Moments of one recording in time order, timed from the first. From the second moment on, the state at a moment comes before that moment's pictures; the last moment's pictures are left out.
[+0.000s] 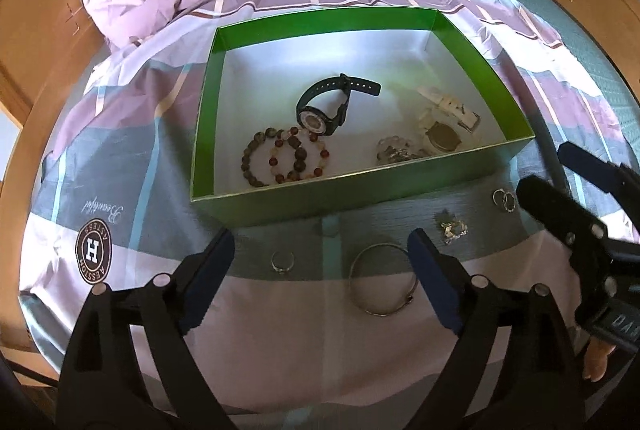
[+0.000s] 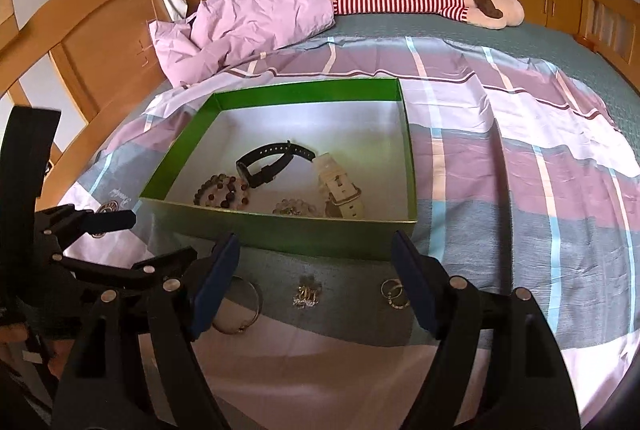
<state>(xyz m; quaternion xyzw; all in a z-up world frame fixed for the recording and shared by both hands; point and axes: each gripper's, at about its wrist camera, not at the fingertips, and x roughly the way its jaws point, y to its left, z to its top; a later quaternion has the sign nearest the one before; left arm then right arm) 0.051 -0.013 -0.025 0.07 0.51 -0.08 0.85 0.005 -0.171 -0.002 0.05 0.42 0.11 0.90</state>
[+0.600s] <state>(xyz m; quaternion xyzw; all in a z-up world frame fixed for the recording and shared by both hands) 0.046 -0.016 -0.039 0.09 0.53 -0.08 0.84 -0.003 -0.162 -0.014 0.03 0.44 0.12 0.89</state>
